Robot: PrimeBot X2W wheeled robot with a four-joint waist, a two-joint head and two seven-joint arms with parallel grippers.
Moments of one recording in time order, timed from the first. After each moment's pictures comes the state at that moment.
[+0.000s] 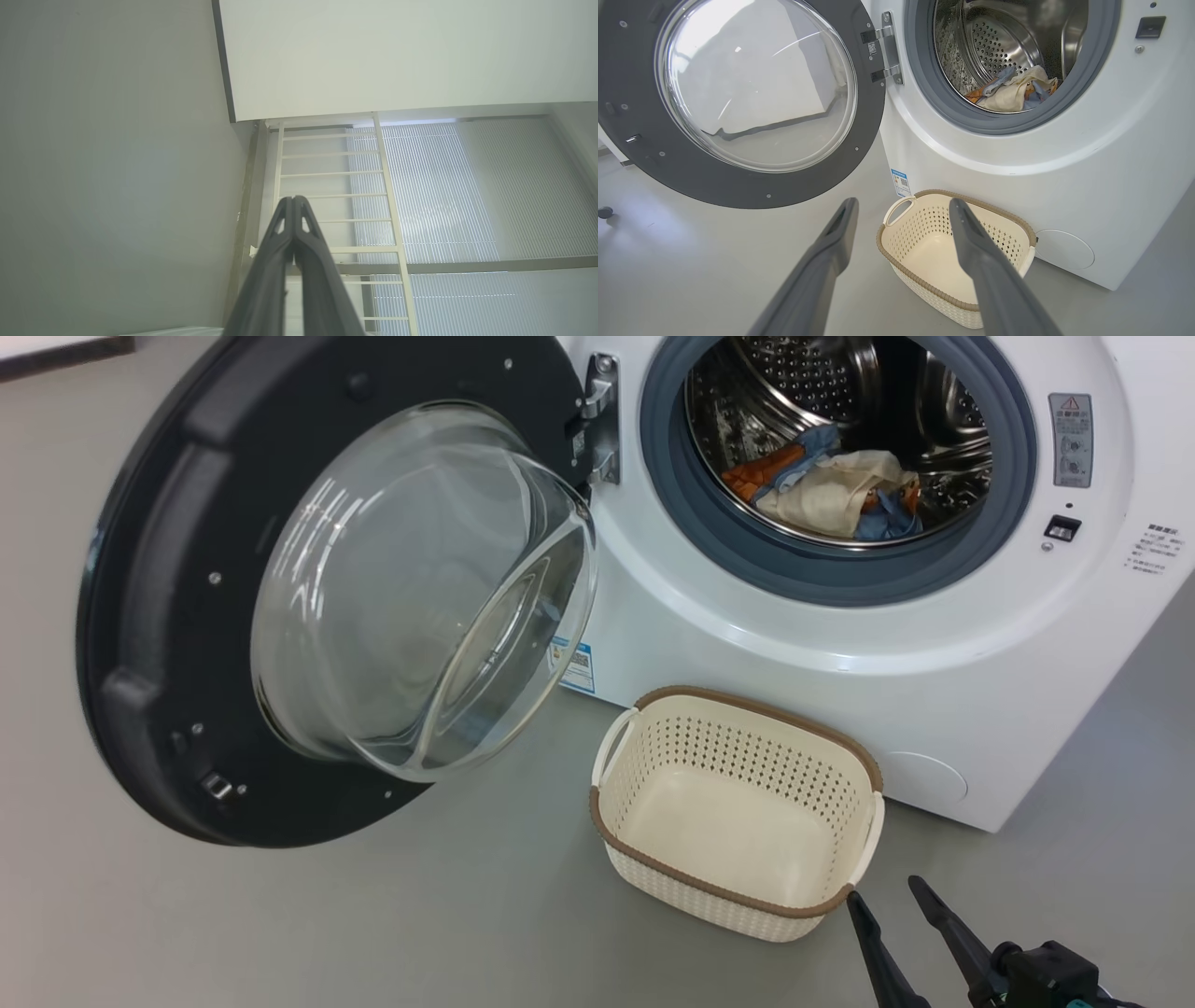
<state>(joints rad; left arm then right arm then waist) -0.59 0.38 0.51 0.54 -1.54 0.20 0.03 0.09 -0.13 0.12 0.17 0.28 0.13 -0.26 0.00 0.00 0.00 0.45</state>
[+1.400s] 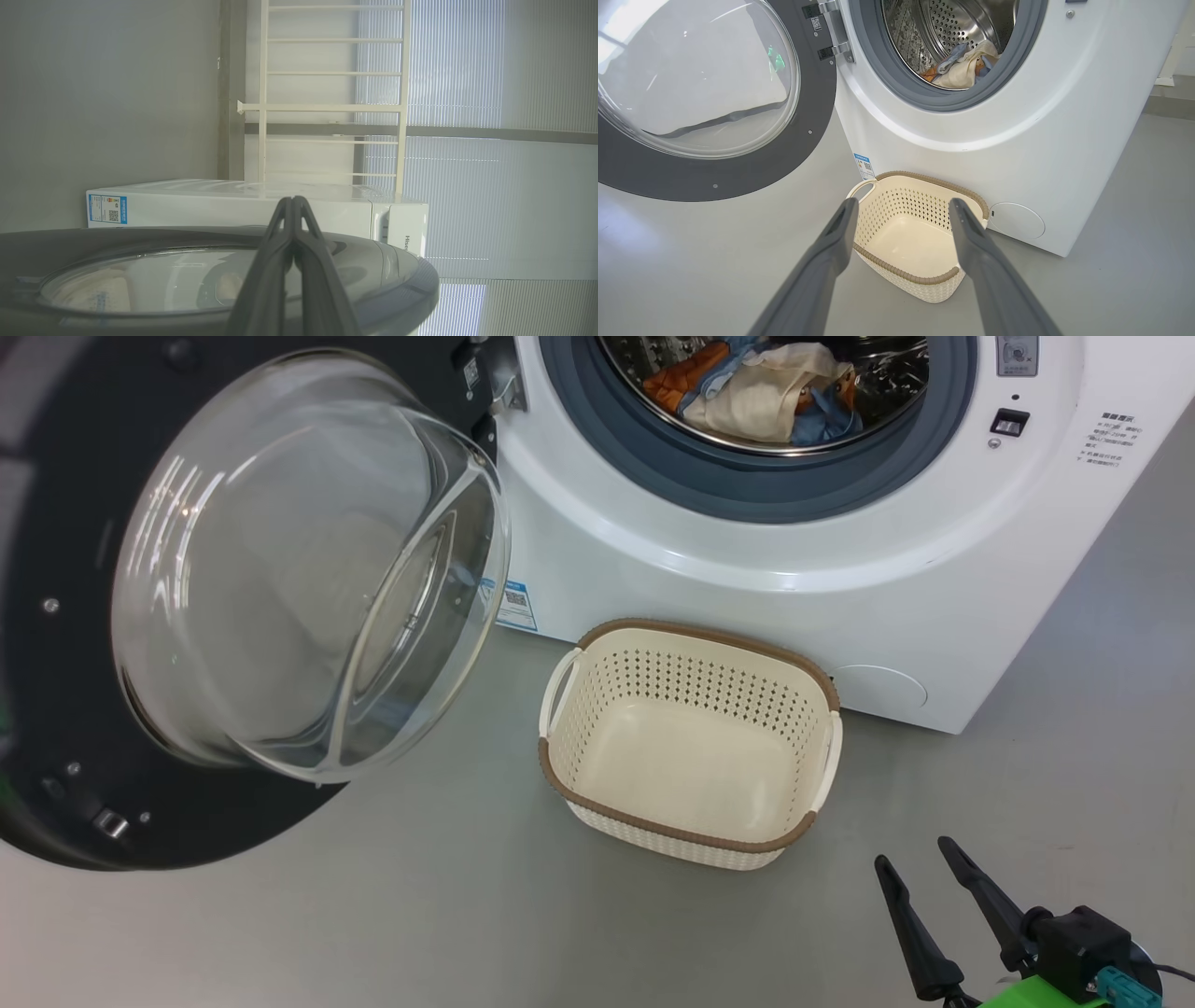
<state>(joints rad) -0.65 0.34 0.44 0.65 -1.69 0.04 0.44 0.04 -0.20 0.11 0.16 0.29 0.13 -0.26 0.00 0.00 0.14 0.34</state>
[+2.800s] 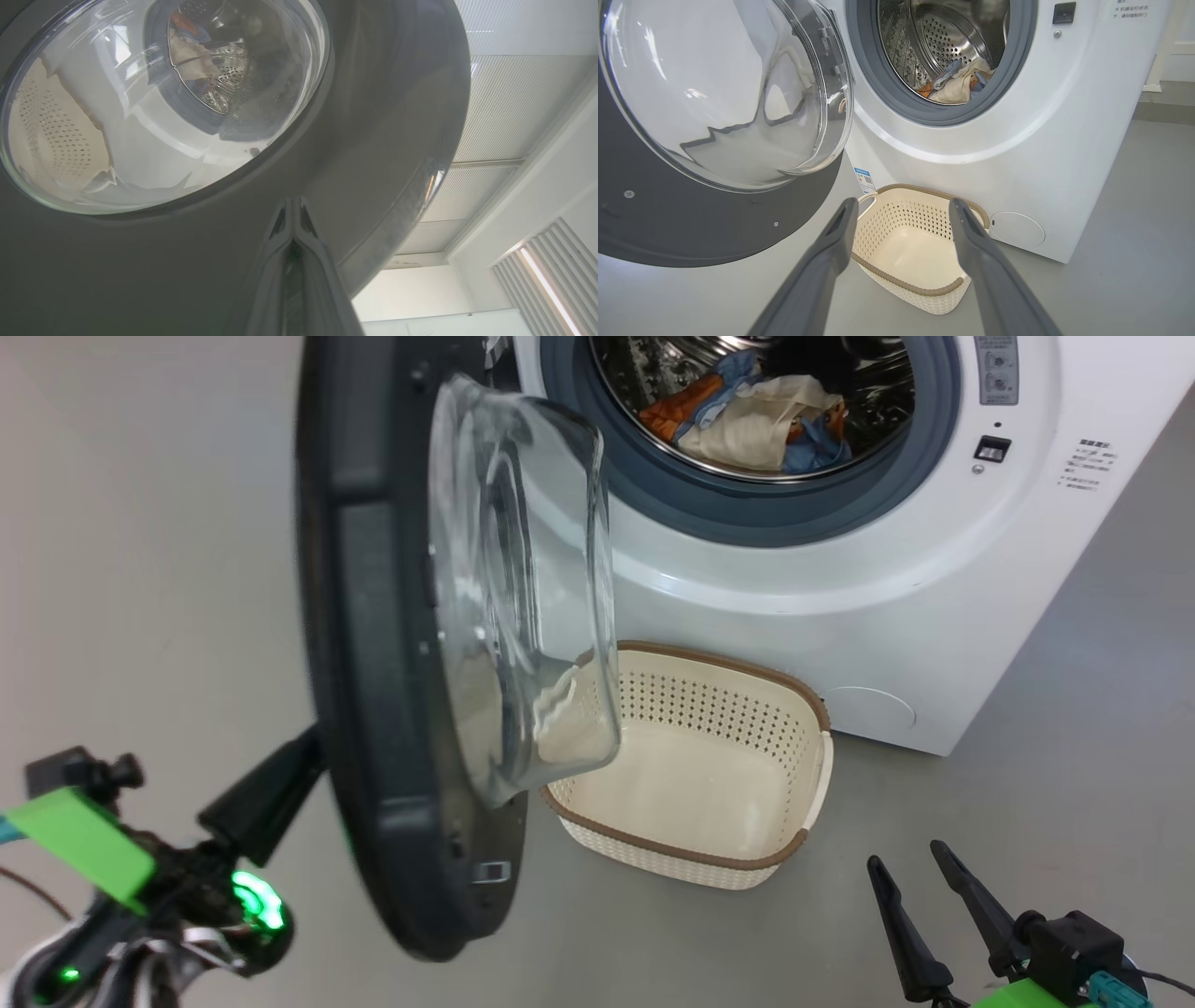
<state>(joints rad) -0.20 0.09 0.16 -0.12 -1.73 0.12 0.76 0.04 -0.16 0.10 0.16 0.28 0.13 -0.26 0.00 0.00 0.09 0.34</state>
